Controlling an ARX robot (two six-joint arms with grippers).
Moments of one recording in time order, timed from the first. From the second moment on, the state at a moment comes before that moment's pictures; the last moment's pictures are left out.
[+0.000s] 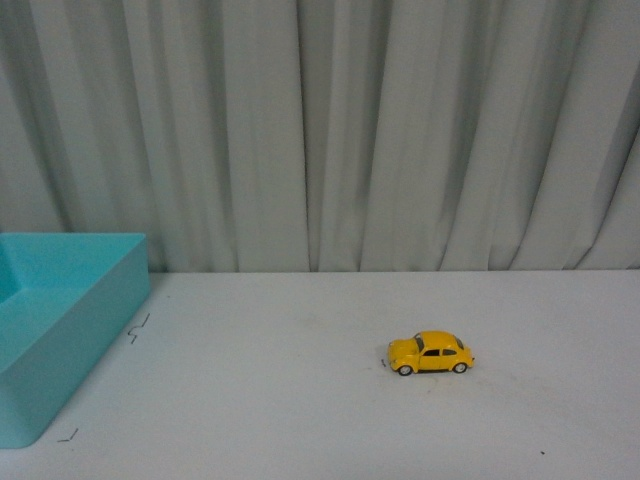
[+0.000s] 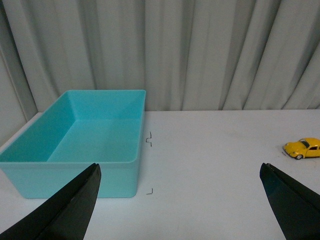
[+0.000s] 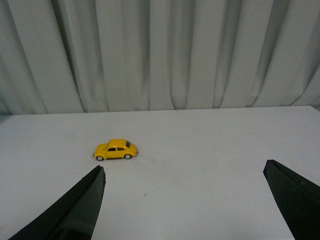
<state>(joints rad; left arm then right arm) 0.00 0.00 0.01 0.00 0.00 0.00 0.00 0.00 0.01 0.00 0.00 -0.01</state>
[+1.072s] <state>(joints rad) 0.00 0.00 0.01 0.00 0.00 0.00 0.00 0.00 0.01 0.00 0.00 -0.01</state>
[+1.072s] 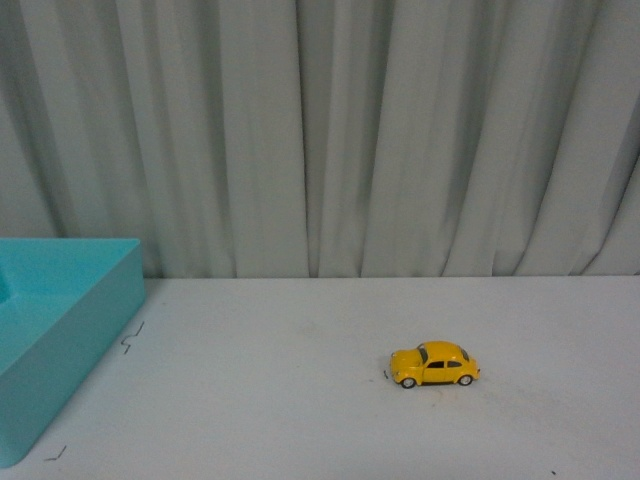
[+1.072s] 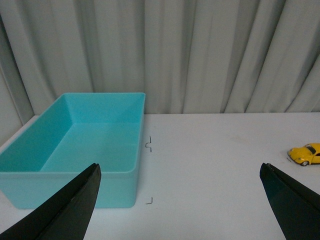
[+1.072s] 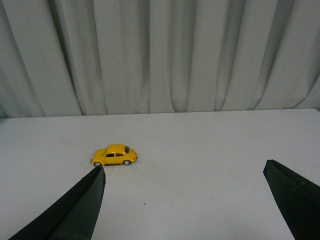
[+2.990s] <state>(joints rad) 0.00 0.00 0.01 0.00 0.00 0.00 0.00 0.00 0.01 0.00 0.00 -0.01</state>
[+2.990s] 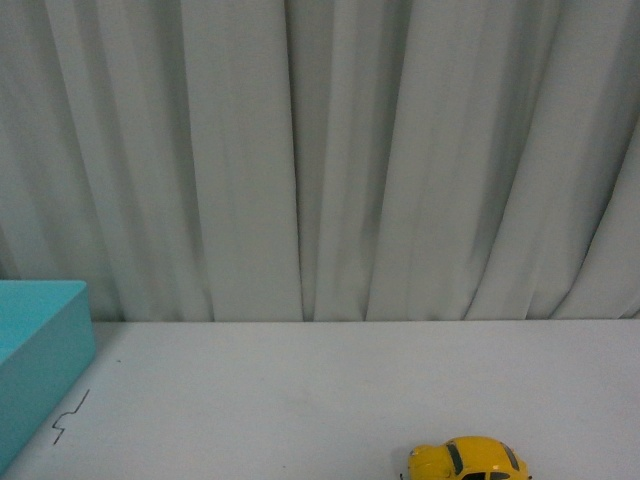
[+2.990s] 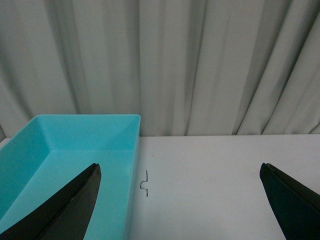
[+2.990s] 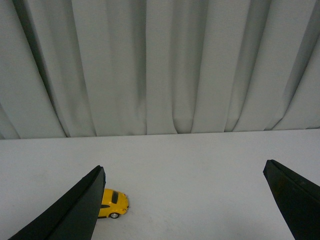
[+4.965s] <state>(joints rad) 0.00 0.00 0.01 0.00 0.00 0.00 -0.19 1.68 0.80 0.79 -0.67 -0.09</state>
